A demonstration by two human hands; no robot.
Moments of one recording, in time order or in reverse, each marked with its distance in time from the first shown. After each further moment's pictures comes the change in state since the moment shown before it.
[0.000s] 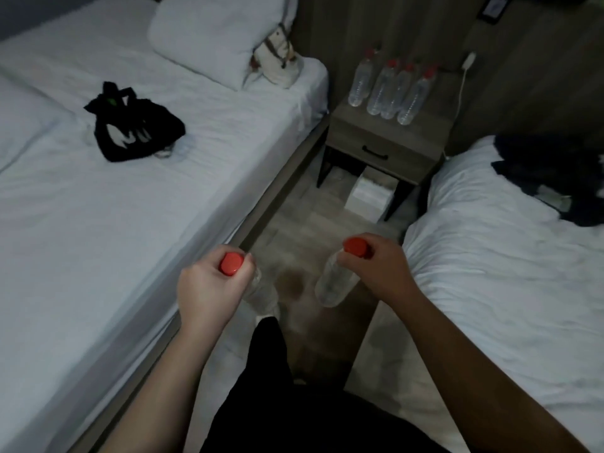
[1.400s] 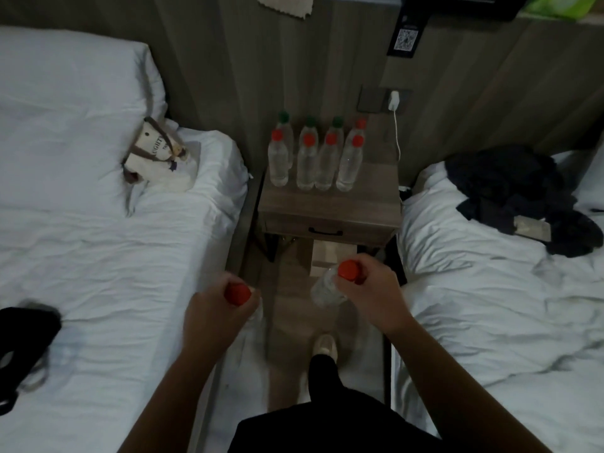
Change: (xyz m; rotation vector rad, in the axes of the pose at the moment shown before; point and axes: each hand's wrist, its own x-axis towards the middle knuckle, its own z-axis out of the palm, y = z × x) left_hand 0.422 0.157 0.272 0.179 -0.469 0.271; right_hand 0.412 0.042 -0.110 0.125 0.290 0.282
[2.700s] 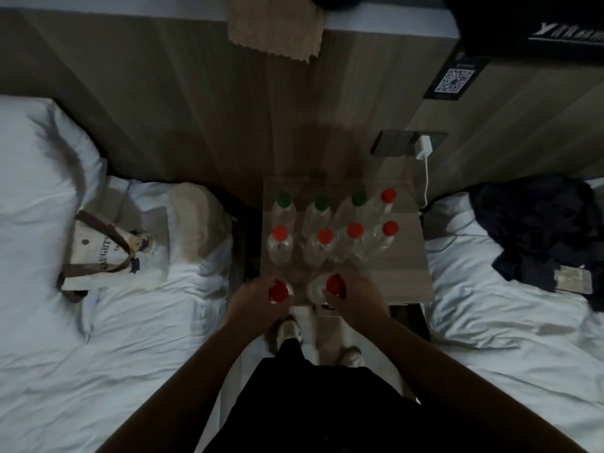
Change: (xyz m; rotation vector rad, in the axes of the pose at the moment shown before) left_hand 0.399 0.029 0.084 0.076 -0.532 0.121; right_hand 0.349 -0.047 0.065 -0.351 -0.187 0.246
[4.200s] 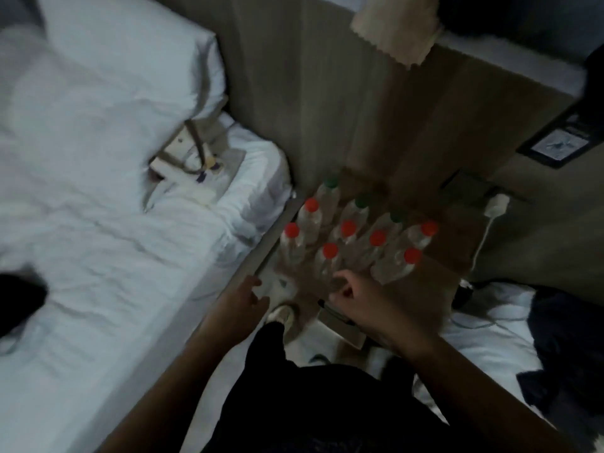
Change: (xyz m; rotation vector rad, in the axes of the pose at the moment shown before) left_hand -0.110 0.061 0.073 -0.187 0.337 -0.544; right_hand 0.007 0.039 -0.064 -0.045 -0.547 -0.333
